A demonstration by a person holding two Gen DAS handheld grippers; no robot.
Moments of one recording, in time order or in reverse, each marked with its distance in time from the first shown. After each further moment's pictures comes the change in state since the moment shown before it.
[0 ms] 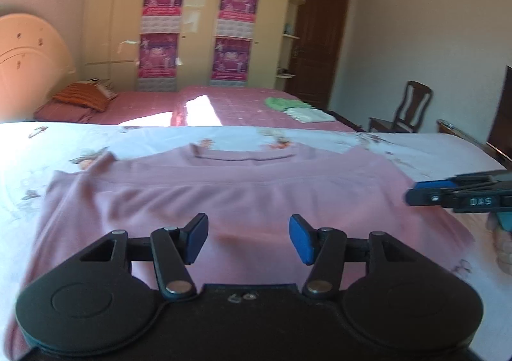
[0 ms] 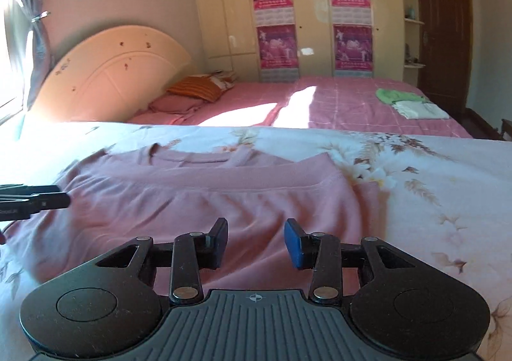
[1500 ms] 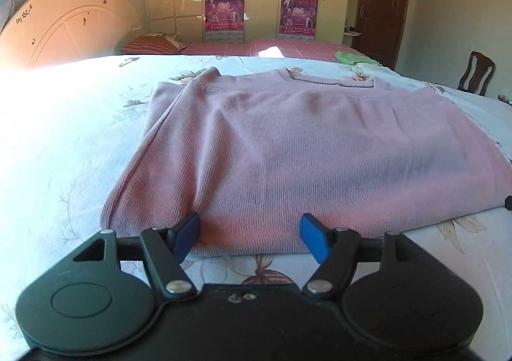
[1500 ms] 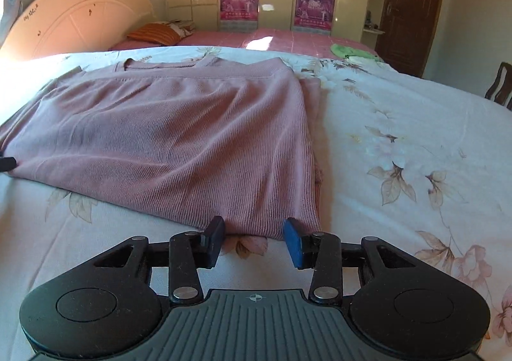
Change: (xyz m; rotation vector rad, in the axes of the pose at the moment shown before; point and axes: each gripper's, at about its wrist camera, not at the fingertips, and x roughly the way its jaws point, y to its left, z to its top) left arm -0.047 0.048 -0.049 -0.106 0.196 0.300; right arm -0.043 0.011 -0.066 0.016 0.186 -0.293
